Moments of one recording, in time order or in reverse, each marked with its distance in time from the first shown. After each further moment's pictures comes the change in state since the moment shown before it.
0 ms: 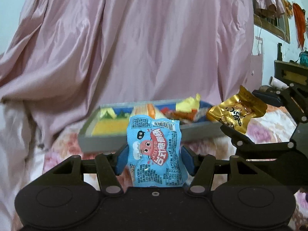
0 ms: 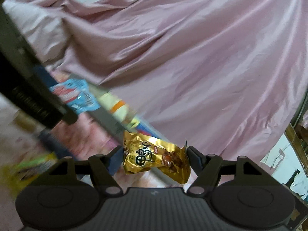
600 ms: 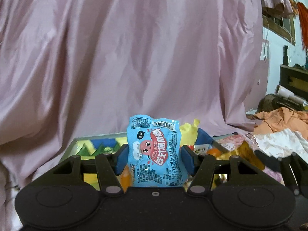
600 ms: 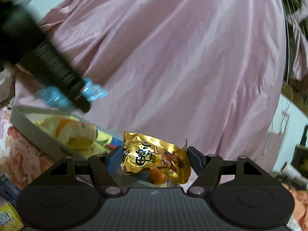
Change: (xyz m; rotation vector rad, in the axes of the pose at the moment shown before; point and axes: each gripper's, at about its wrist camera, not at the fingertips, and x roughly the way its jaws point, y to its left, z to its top) left arm 0.112 -0.033 0.094 0.020 0.025 -0.023; right arm 0.086 -0.055 -0.030 0.329 -0.015 -0.036
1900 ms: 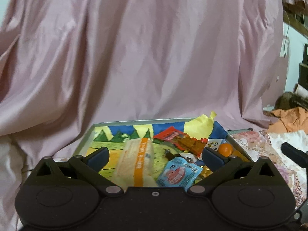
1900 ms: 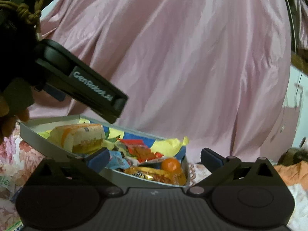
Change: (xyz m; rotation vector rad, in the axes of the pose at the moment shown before) left arm -0.026 0.005 0.006 -0.070 0.074 0.131; right arm 0.007 -0.023 0.011 0.116 0.064 0.101
